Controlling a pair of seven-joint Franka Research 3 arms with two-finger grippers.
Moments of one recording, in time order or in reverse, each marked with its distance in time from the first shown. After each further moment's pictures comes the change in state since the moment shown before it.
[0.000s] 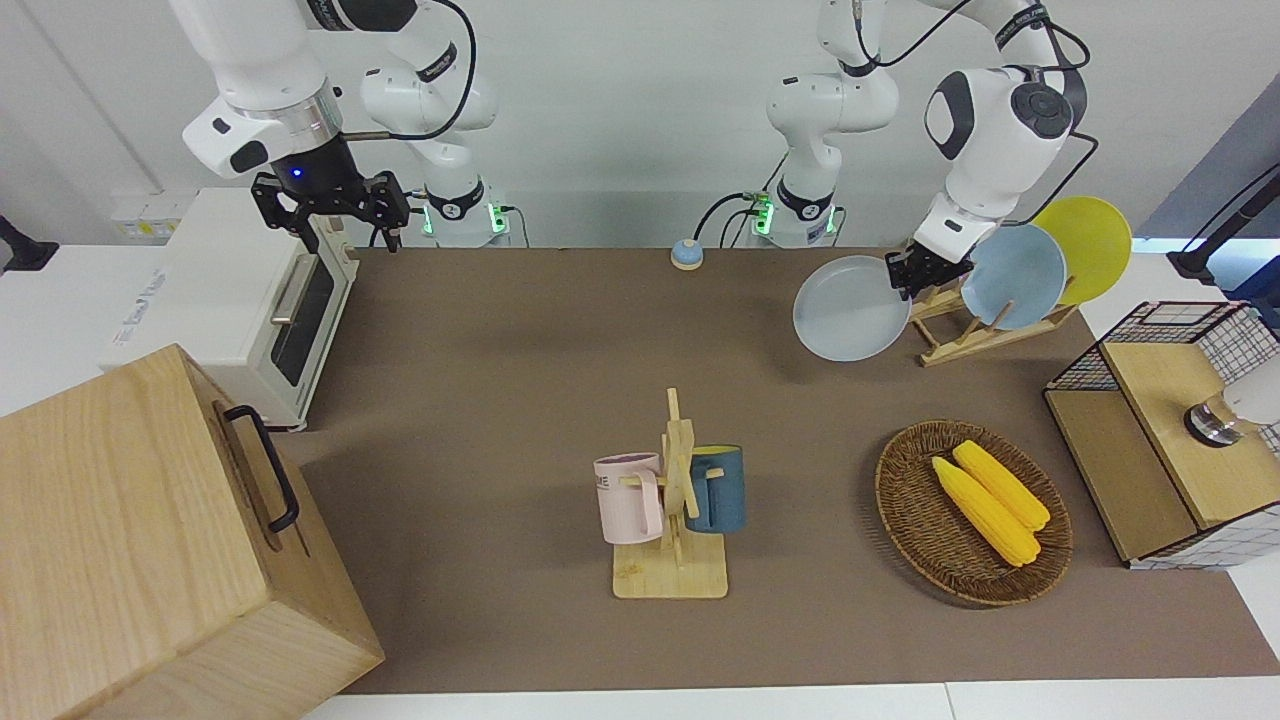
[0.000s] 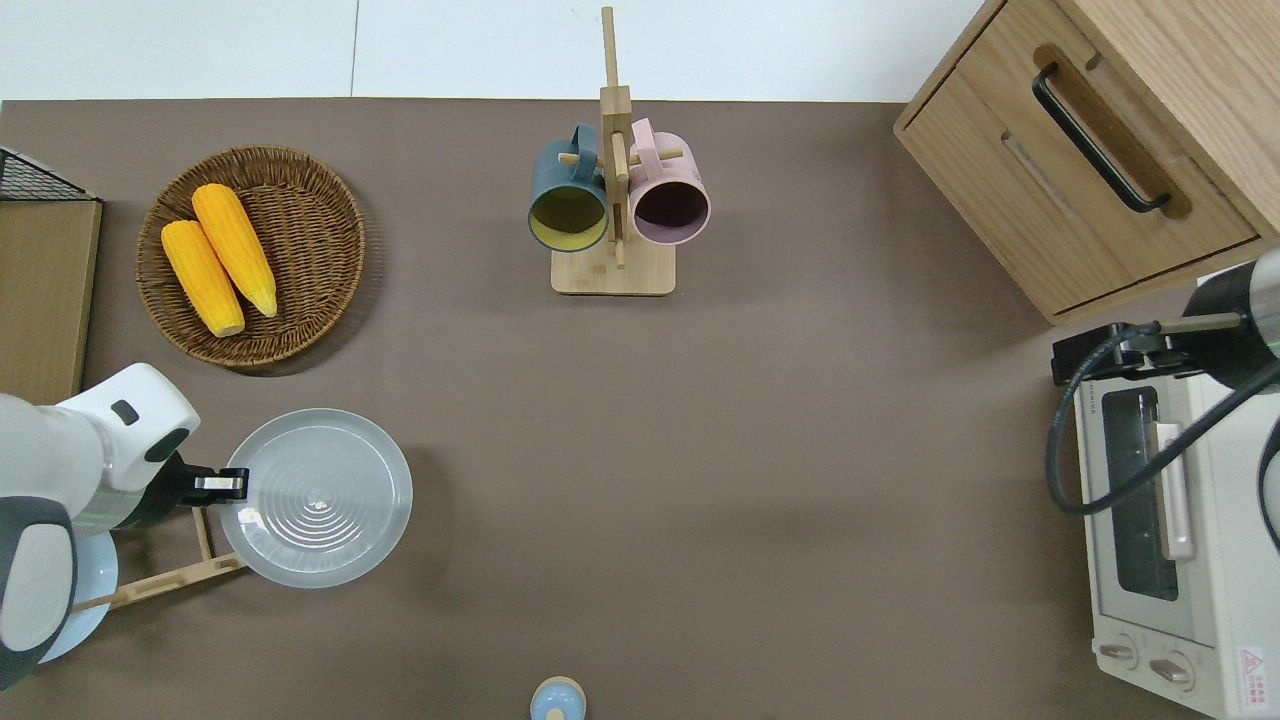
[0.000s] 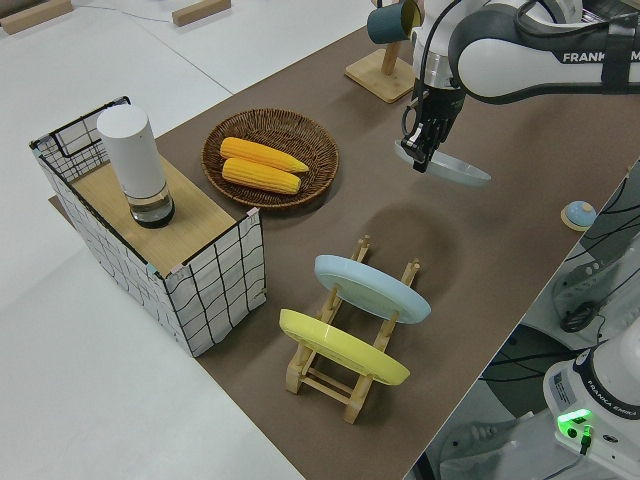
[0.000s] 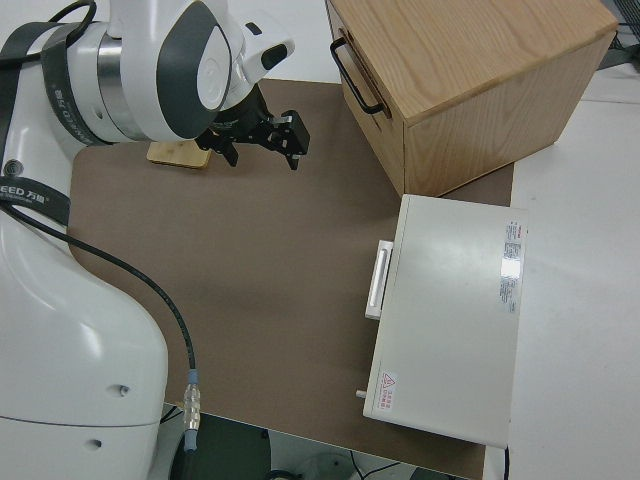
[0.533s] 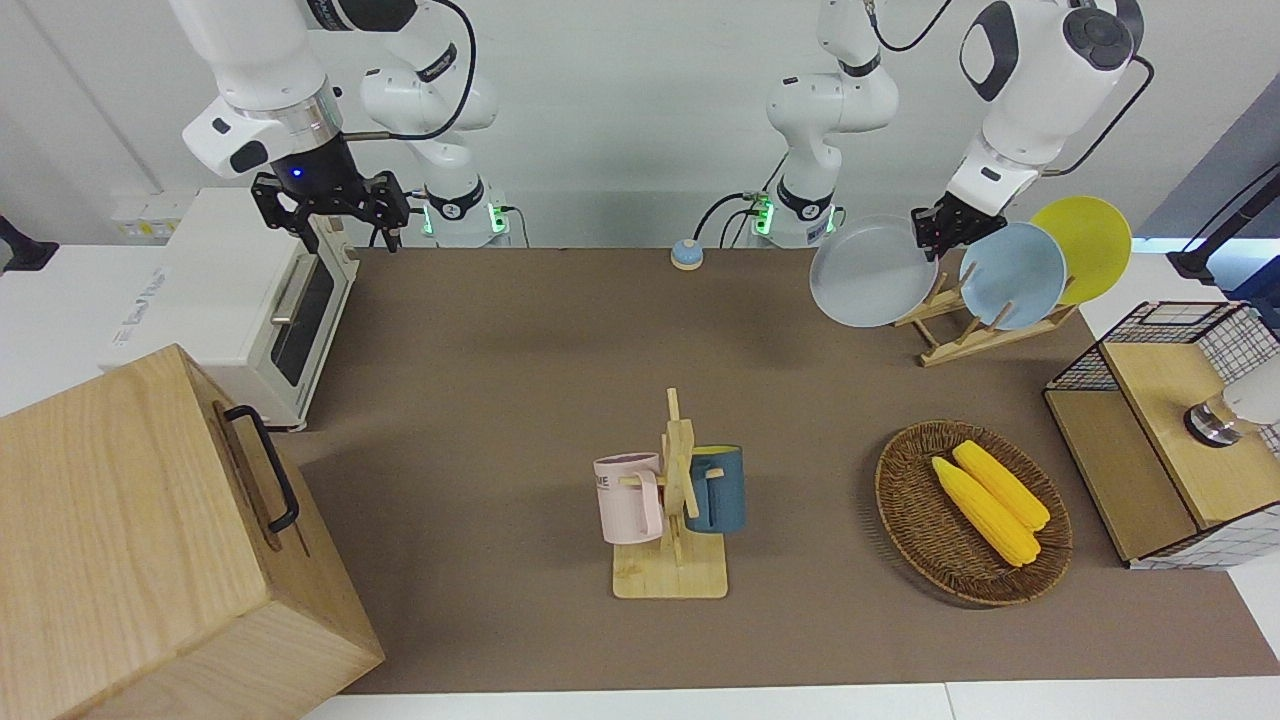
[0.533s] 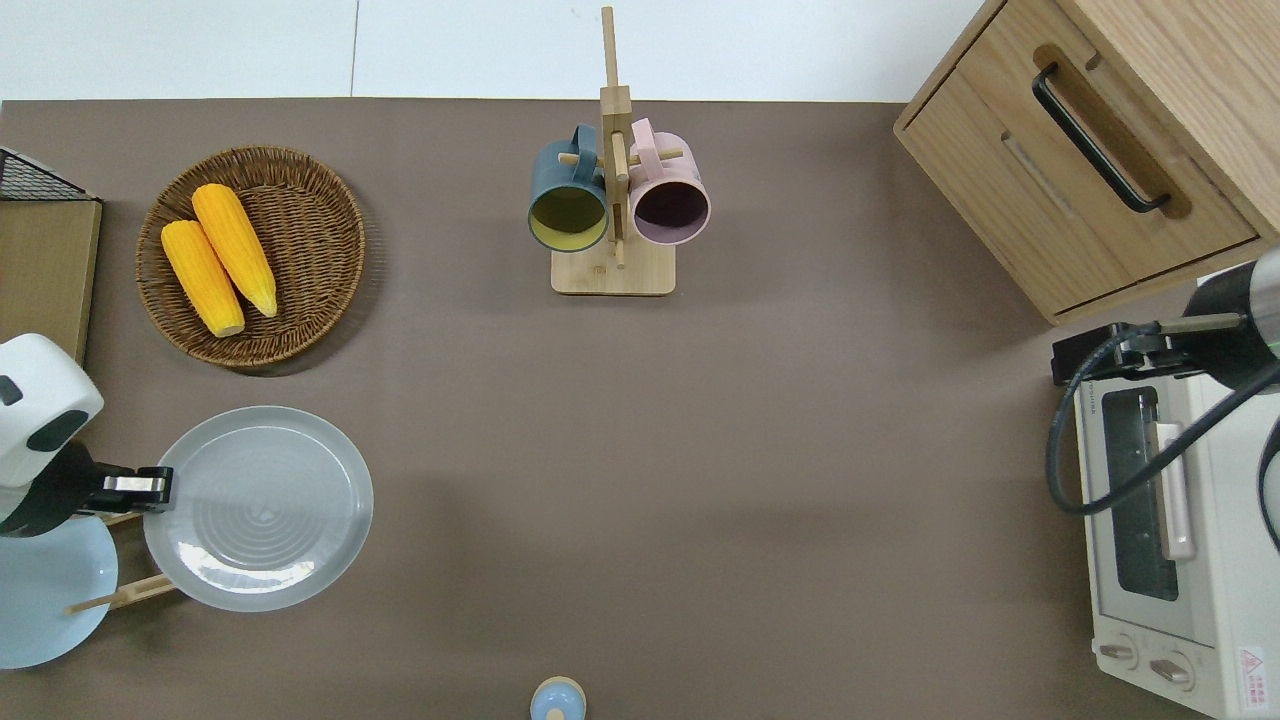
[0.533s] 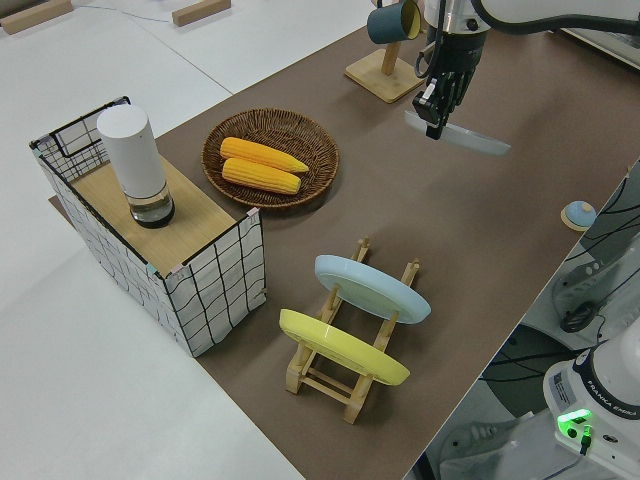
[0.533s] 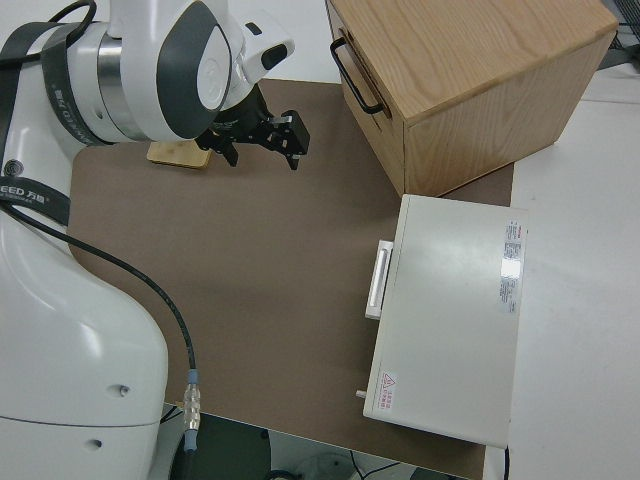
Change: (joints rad) left arm 0.001 -0.001 0.004 0.216 0.036 -0.249 -0.002; right arm 0.000 0.000 0.000 0.000 0.000 0.000 0.000
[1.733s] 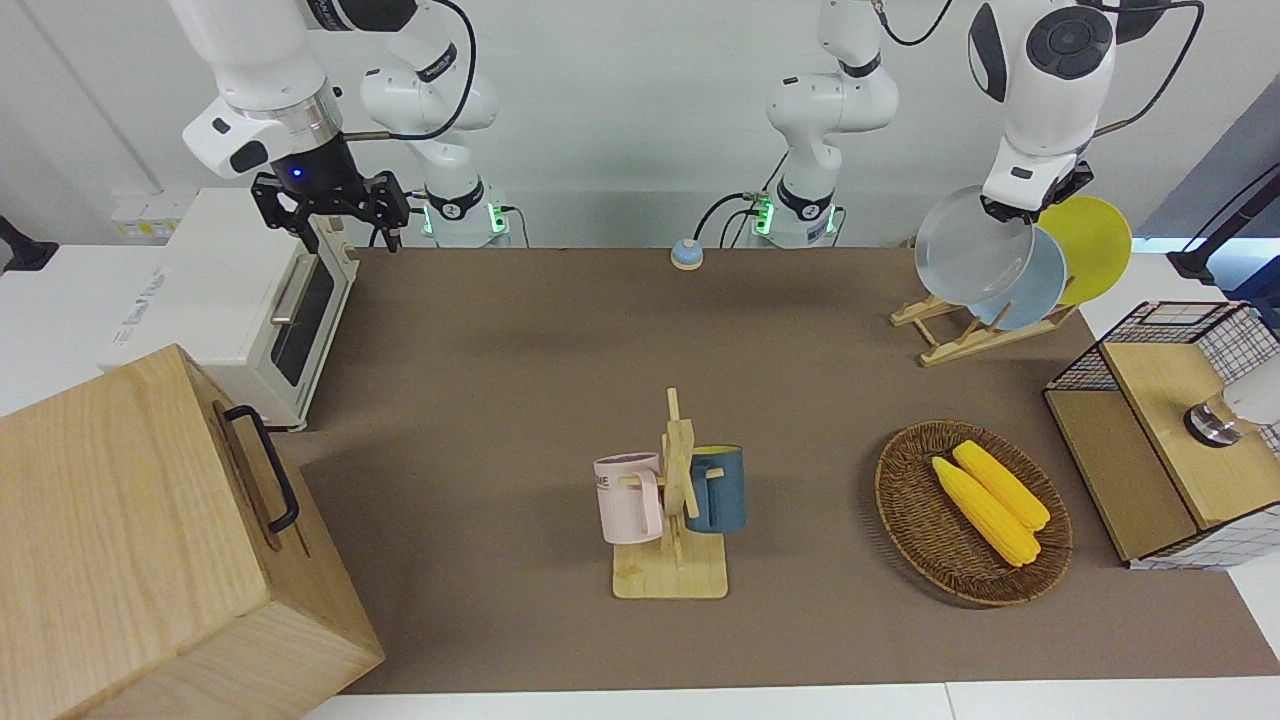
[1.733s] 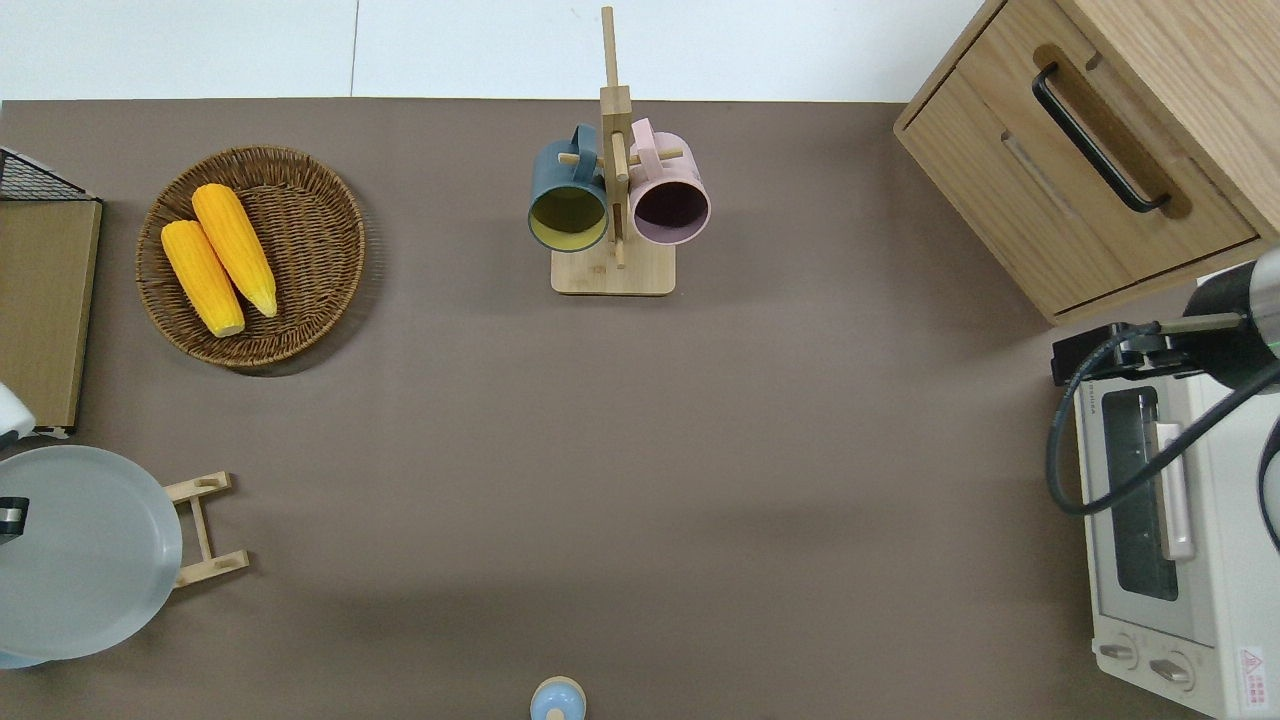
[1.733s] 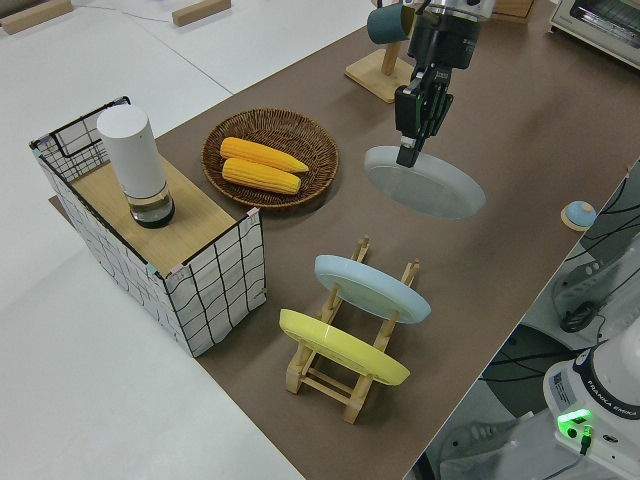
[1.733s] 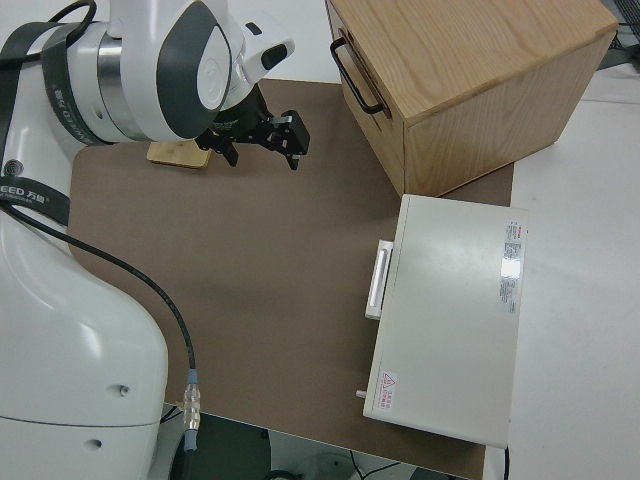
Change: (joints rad) left arm 0.000 0.017 -0.004 0.039 0.496 -0.121 -0.046; right arm 0.000 0.000 0.000 0.000 0.000 0.000 0.000
